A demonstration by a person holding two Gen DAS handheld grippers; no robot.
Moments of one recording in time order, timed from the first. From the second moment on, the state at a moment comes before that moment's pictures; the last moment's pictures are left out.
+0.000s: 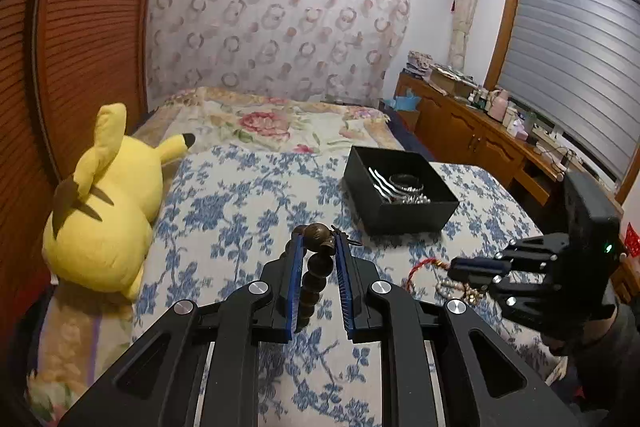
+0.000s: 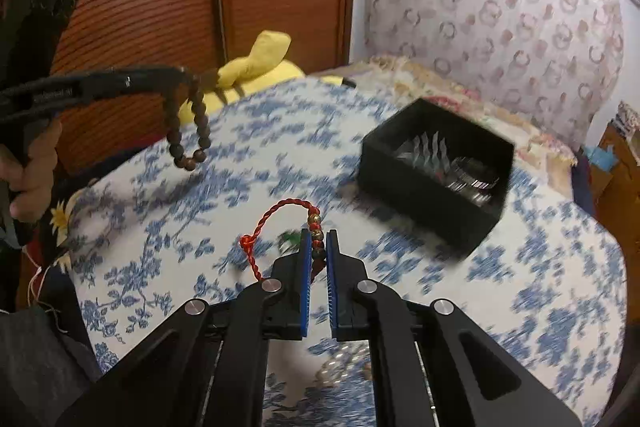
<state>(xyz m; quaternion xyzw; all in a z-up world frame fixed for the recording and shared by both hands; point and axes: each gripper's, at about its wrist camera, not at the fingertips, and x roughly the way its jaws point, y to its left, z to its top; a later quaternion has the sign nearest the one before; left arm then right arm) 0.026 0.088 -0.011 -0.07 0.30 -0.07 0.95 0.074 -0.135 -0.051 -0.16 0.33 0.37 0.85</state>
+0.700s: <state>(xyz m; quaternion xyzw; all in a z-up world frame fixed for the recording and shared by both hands) 0.085 0.027 0.009 -0.04 0.28 -0.13 0.95 0.175 -0.188 -0.031 -0.09 0.29 0.27 0.91</state>
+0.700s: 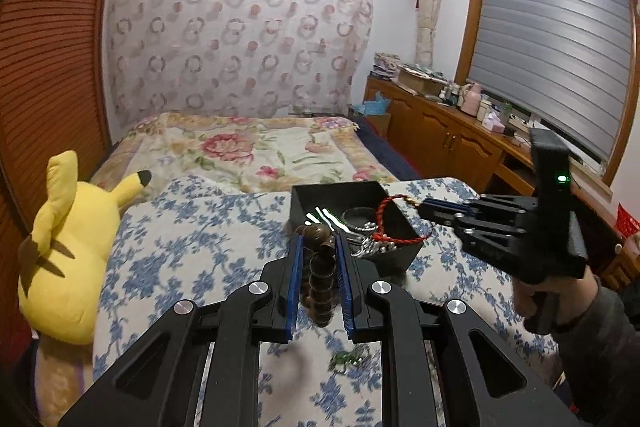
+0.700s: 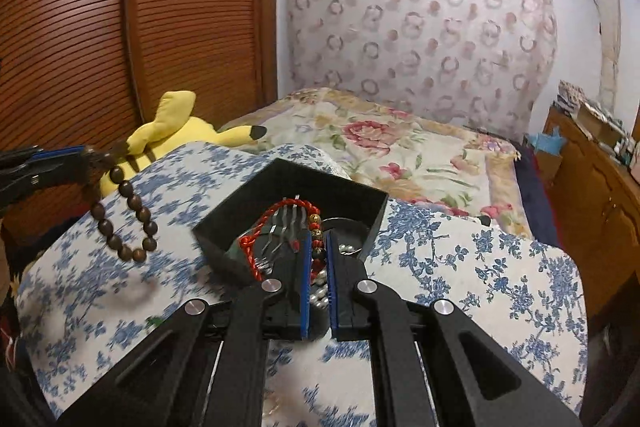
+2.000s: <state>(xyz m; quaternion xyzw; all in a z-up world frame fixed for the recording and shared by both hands) 0.185 -0.026 -0.009 0.00 0.31 -0.14 0.94 0.156 -0.215 -0.032 -0.07 0.27 0.29 0.92</state>
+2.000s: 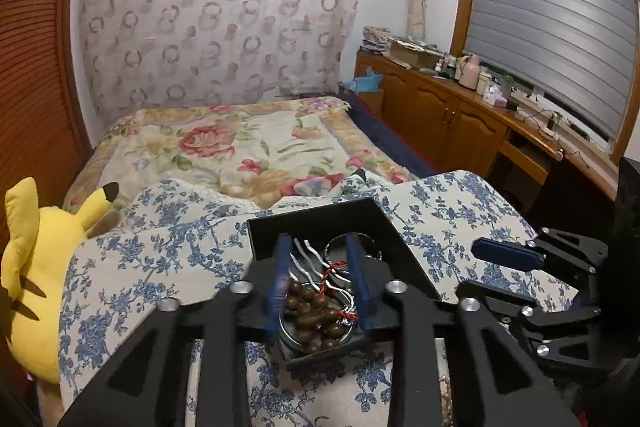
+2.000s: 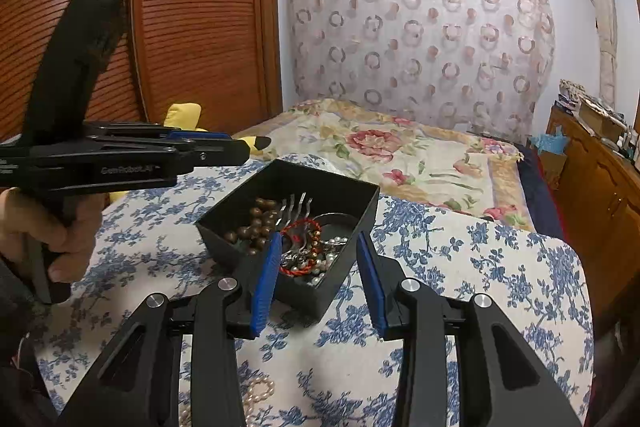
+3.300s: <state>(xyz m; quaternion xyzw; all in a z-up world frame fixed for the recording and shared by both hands) 0.088 -0.003 -0.096 0.05 0.42 -0.15 0.90 0.048 -0.244 -0.096 -0.09 0.36 0.26 0.89</state>
